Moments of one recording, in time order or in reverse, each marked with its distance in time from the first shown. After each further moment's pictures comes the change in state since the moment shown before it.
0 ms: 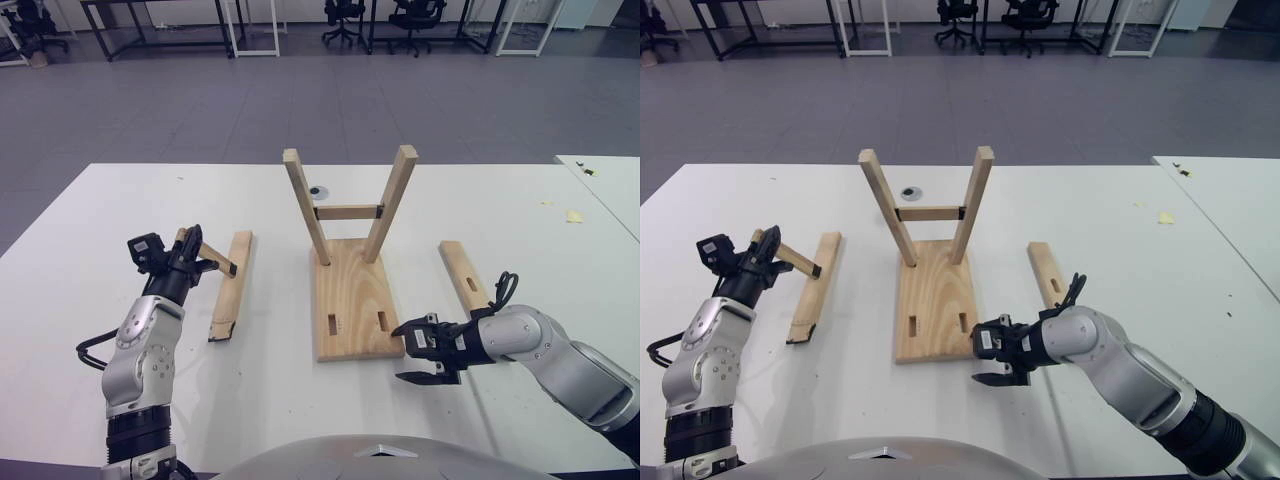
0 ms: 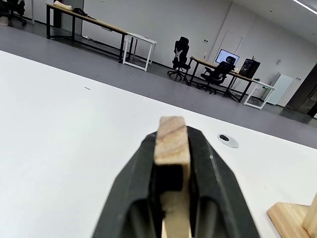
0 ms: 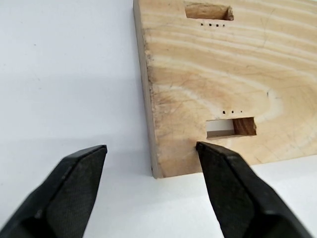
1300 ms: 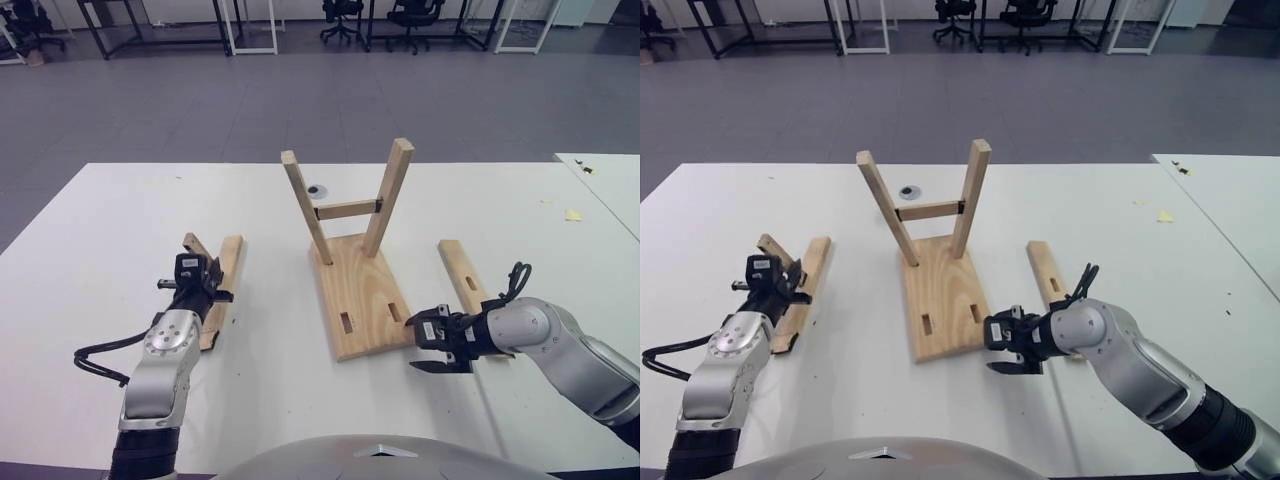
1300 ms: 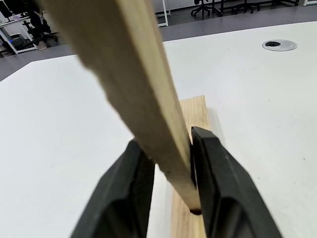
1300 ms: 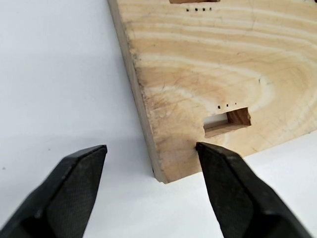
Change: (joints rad) left arm 0.103 0.035 -0.189 -0.121 0.389 0.133 0.142; right arm -0.020 -0.021 -0.031 0.015 -0.069 0.009 0.018
